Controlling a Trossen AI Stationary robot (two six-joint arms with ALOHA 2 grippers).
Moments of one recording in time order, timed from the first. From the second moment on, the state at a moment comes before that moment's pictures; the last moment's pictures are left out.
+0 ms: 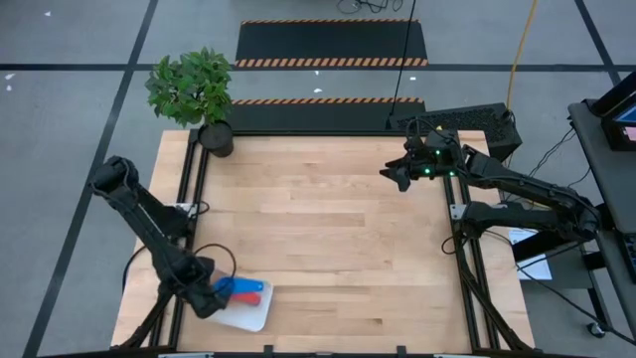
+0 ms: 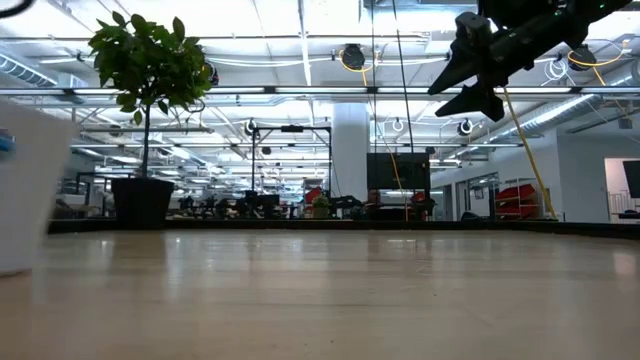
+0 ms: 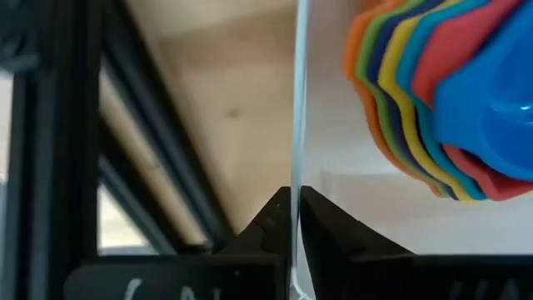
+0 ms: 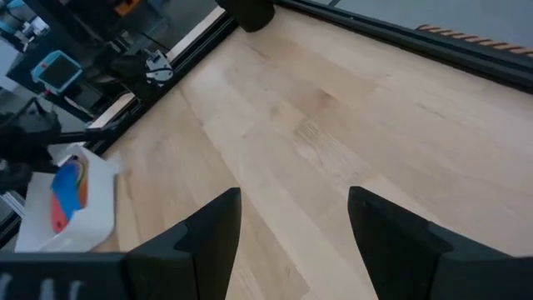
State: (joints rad) left arm -0.89 1.39 0.89 -0.91 0.33 -2.28; right arm -0.54 0.87 0.67 -0.34 -0.26 0.45
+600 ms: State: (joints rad) left arm -0.95 1.39 0.91 -0.86 0.48 -2.28; right arm -0.54 0.87 0.67 -0.33 -0.23 0.40
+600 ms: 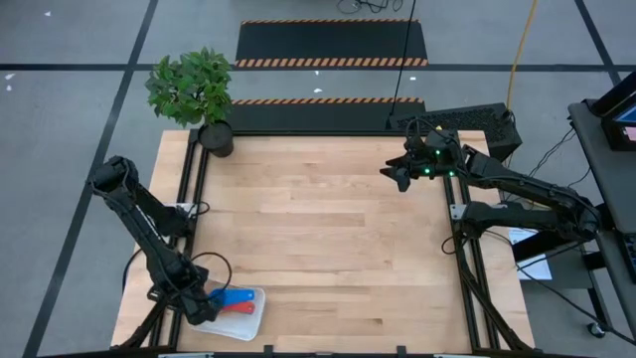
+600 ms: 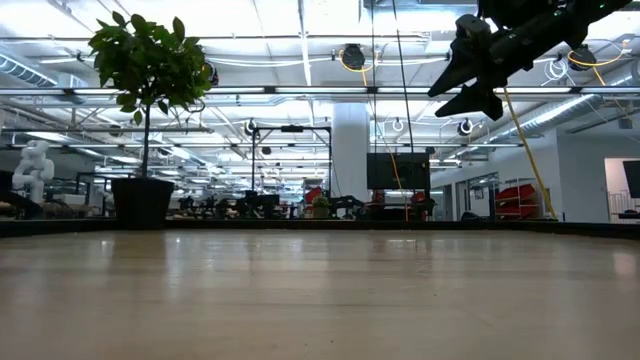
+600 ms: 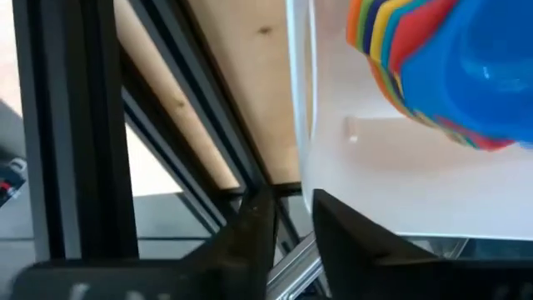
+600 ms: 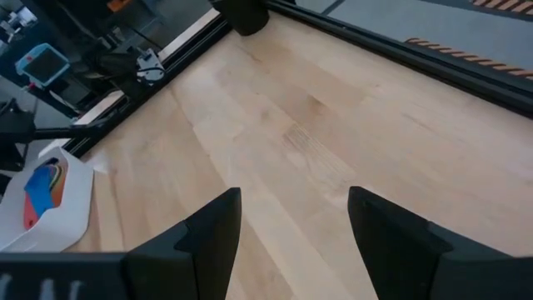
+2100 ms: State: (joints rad) left arm -0.45 1.39 0.91 -0.76 0.28 -1.18; right arm -0.54 0.87 0.67 -0.33 -0.23 0.25
